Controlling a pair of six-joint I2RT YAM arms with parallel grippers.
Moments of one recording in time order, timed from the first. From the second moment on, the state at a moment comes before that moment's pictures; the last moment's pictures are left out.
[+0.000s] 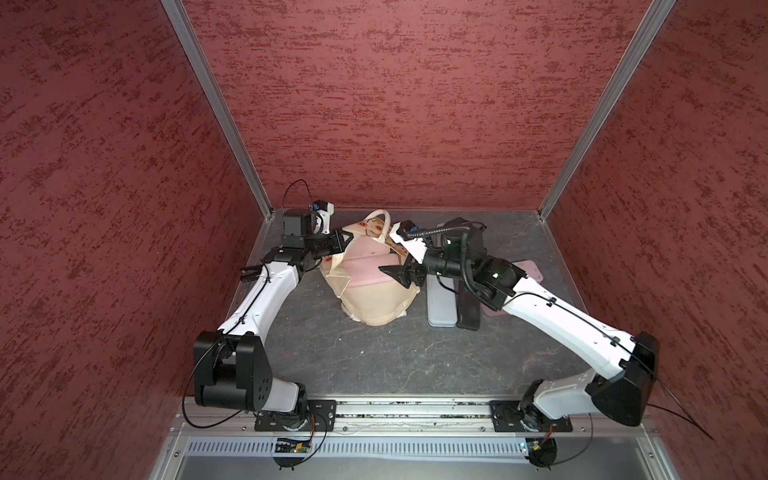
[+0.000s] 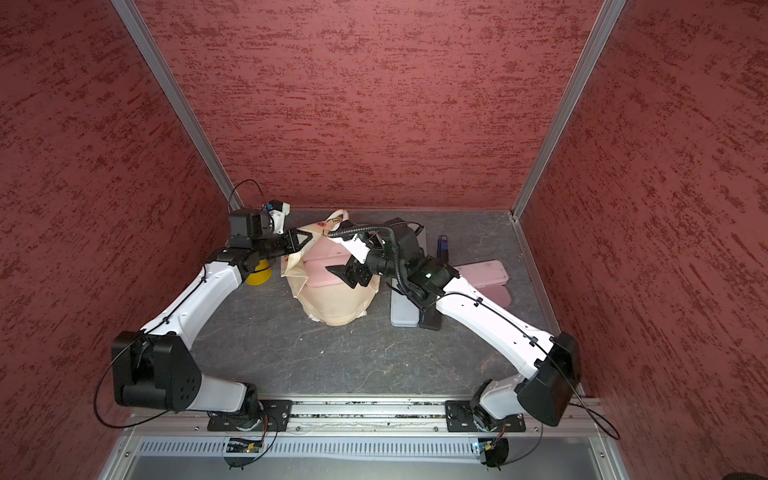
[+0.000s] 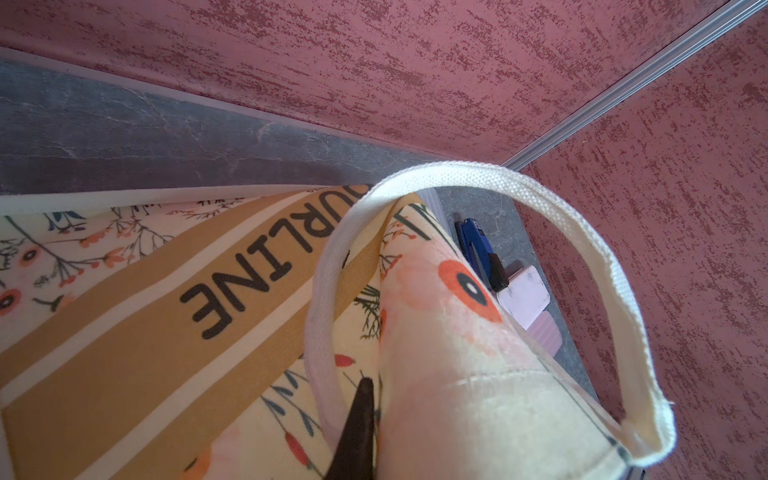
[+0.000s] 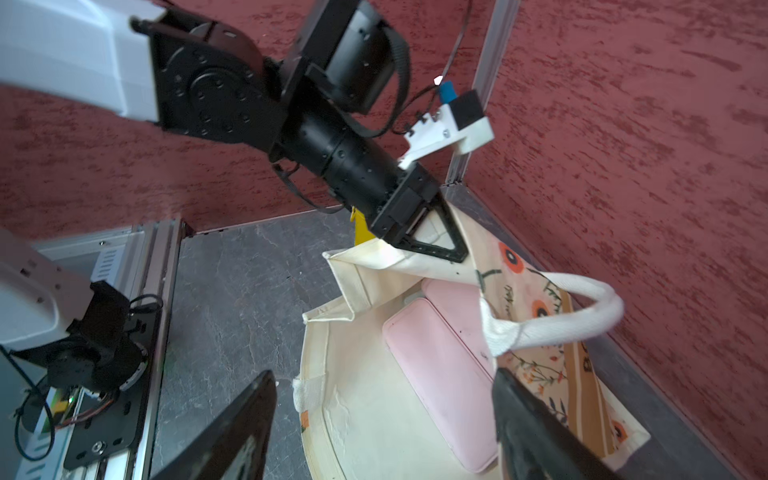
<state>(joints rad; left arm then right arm) -0.08 1.43 1.16 -0.29 0.54 -0.36 0.82 1.42 1.37 -0.26 -0.34 -0.24</state>
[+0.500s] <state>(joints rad) -0.10 1.43 1.16 -0.29 0.52 -0.36 0.97 1.71 1.46 -0.42 -0.07 -0.34</state>
